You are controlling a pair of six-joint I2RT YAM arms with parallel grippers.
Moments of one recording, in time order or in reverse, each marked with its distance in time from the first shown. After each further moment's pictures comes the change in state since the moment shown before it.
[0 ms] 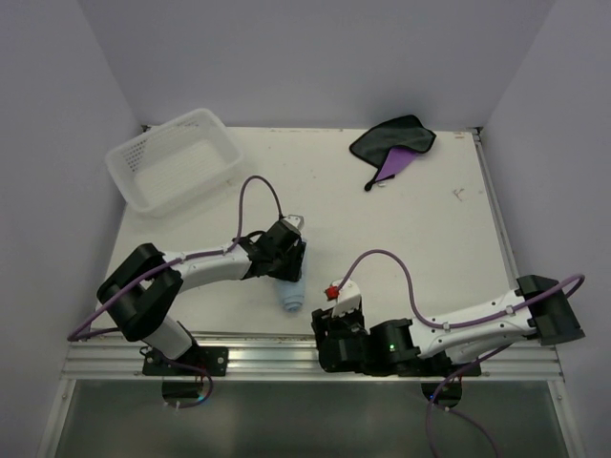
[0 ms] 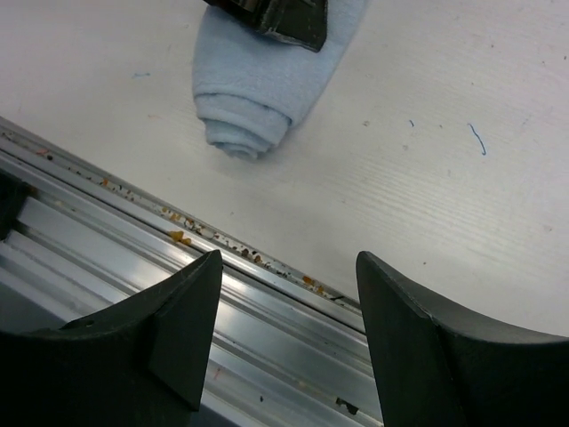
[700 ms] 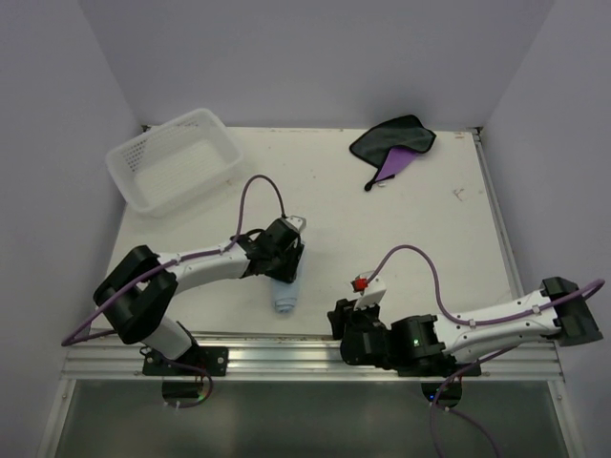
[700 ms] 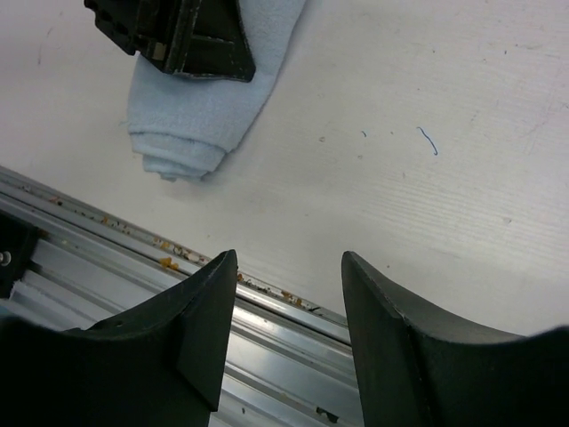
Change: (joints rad) left arm 0.000 -0.021 0.023 -0.074 0.010 0.090; right arm -0.018 -0.212 -0.130 -0.023 0.056 0.093
